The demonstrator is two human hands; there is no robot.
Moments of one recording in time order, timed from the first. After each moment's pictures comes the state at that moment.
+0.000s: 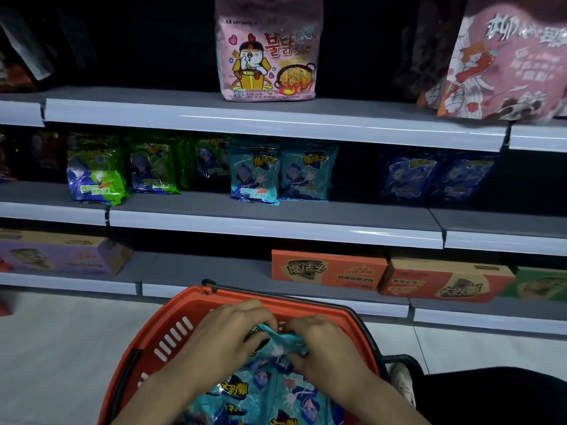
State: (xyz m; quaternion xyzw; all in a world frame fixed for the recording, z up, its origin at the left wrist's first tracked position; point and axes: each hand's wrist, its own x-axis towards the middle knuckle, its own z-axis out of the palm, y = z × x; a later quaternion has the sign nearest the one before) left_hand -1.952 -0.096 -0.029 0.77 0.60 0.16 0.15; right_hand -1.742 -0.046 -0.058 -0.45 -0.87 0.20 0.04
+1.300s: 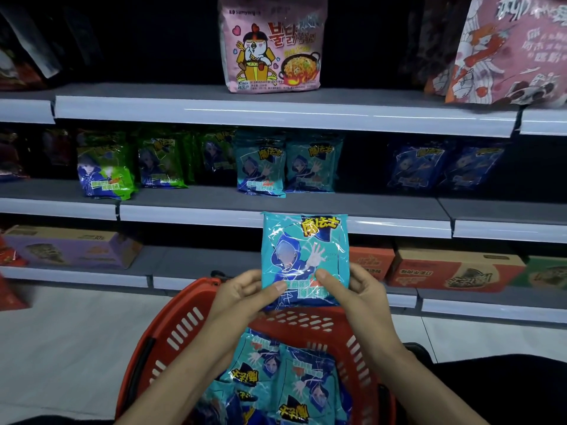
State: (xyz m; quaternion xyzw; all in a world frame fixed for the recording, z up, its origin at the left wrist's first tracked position) left_hand -1.926 -0.093 -0.013 0.37 0.55 0.52 0.54; right_hand -1.732 -0.039 -0.020 -0.45 -0.47 0.60 0.47
